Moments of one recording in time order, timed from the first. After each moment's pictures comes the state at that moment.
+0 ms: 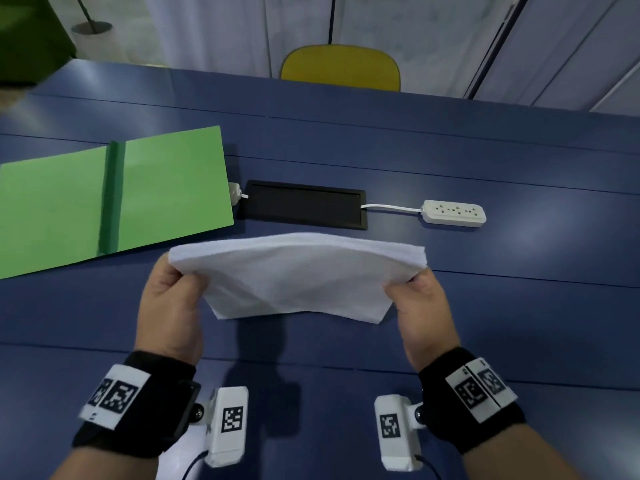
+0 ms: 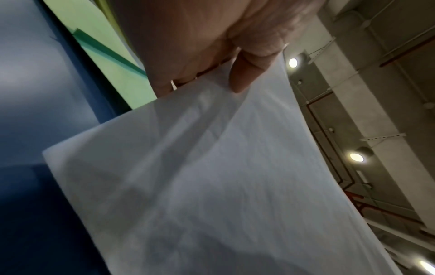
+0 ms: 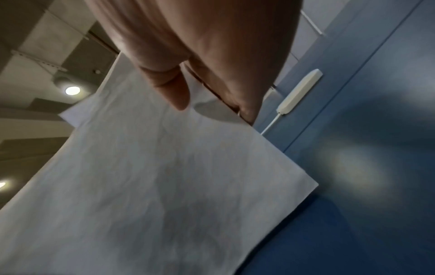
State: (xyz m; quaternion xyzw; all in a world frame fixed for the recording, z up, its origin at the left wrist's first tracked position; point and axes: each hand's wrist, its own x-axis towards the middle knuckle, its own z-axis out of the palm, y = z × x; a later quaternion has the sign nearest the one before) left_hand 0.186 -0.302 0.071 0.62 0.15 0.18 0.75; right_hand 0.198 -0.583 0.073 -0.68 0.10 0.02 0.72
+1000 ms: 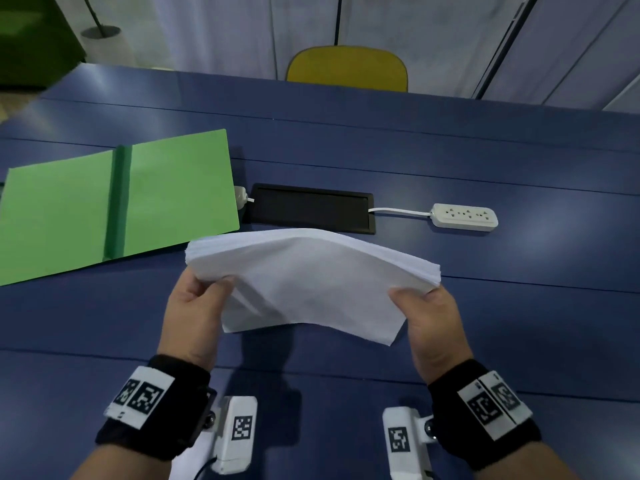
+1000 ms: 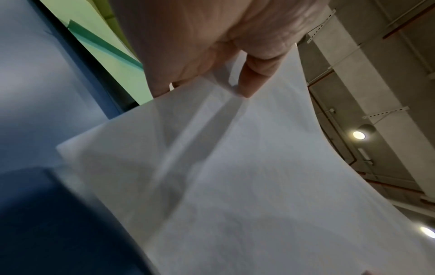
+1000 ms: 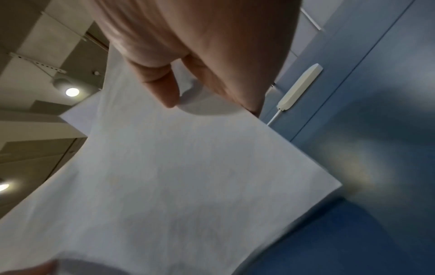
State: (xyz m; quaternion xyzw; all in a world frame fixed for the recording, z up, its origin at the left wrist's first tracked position) left_hand 0.191 -0.312 0.065 0.66 0.18 0.13 0.71; right_hand 0.200 -0.581 0.069 -0.66 0.11 0.02 0.74
